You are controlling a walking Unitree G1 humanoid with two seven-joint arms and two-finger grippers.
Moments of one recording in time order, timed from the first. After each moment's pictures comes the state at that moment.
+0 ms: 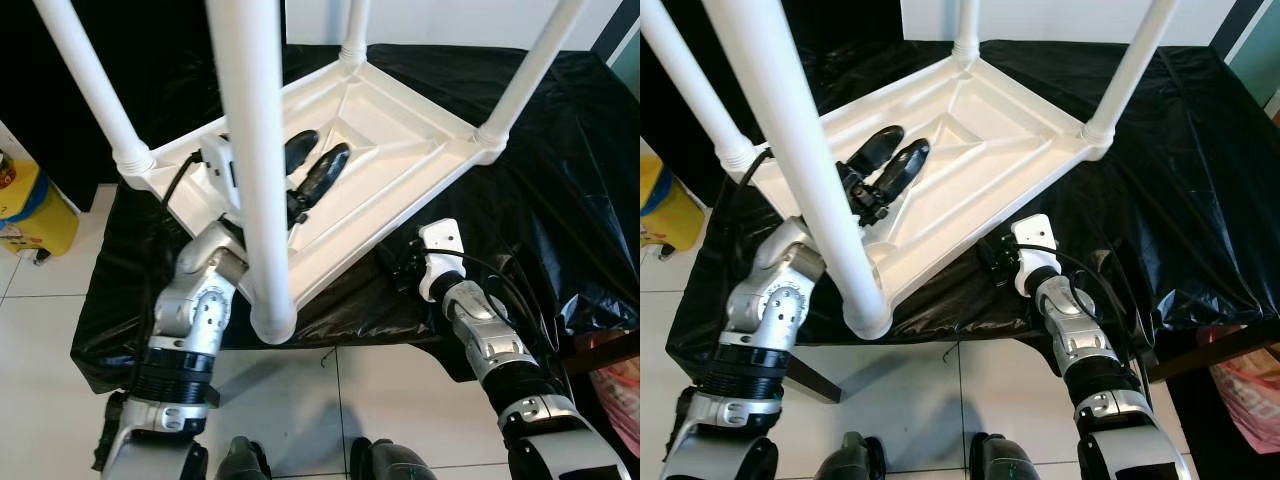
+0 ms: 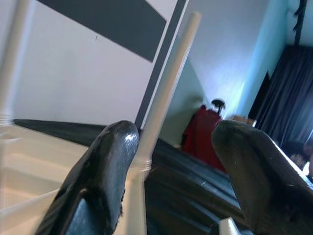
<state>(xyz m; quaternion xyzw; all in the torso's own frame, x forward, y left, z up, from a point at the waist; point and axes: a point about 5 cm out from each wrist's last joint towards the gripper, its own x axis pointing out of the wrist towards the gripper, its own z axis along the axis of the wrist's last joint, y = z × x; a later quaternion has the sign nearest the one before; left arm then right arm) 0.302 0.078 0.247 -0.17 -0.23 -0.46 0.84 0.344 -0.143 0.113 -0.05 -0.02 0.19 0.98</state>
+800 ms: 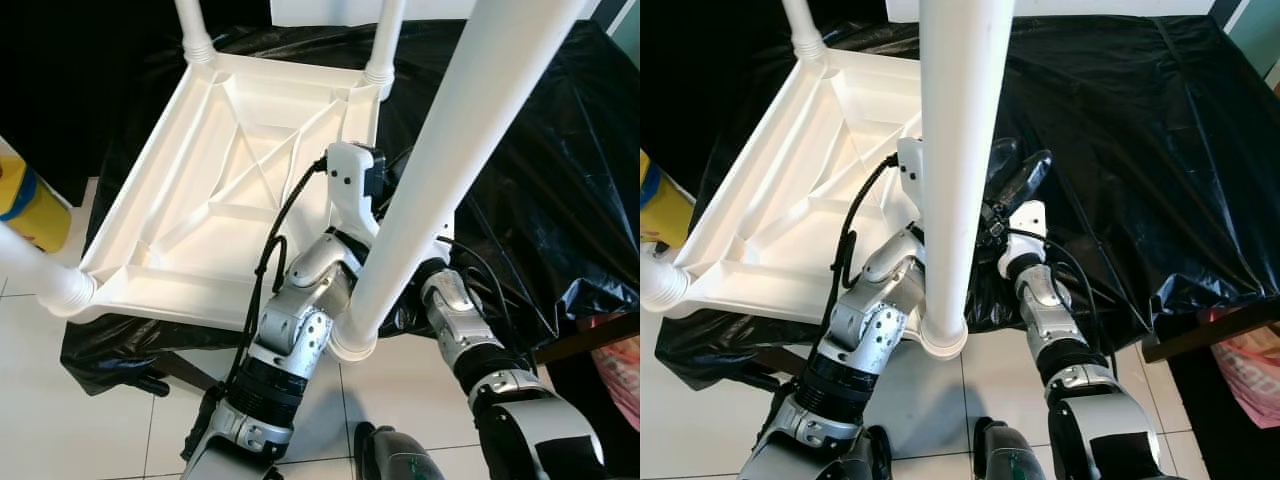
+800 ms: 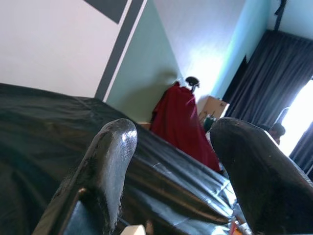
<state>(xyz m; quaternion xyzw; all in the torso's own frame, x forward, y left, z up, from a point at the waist) 0.283 -0.008 0.250 -0.19 -0.20 -0.48 0.83 0.358 -0.115 0.124 0.01 -0.09 0.14 0.99</state>
